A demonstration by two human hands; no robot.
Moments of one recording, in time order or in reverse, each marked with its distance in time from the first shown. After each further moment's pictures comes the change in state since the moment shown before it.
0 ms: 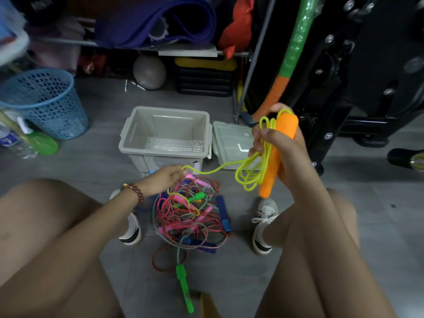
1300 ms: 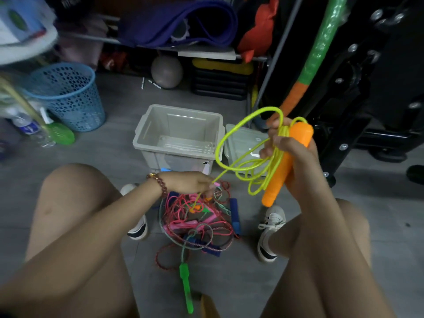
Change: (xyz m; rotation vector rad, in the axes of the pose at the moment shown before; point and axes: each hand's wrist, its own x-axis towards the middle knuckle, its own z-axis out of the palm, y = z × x) left_hand 0.001 0.034 -0.001 0.259 -0.409 0.097; right_hand 0.002 0.008 0.010 0.015 -0.030 -0.016
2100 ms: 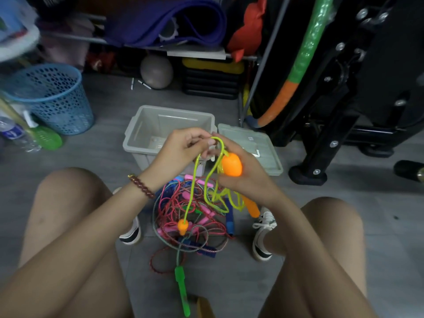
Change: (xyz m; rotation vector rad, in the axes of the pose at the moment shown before) left_hand -0.021 0.063 -0.029 -0.484 0.840 0.306; right_hand -0.007 0.033 0.024 -0.632 -0.298 0.109
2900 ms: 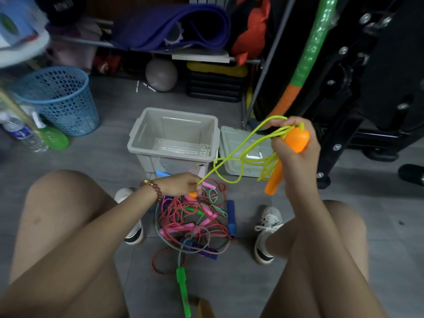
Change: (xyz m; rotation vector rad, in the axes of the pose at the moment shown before) left_hand -0.014 -0.100 -0.002 0.513 -0.673 -0.419; right_hand -0.007 -0.010 -0.039 0.204 0.684 -0.225
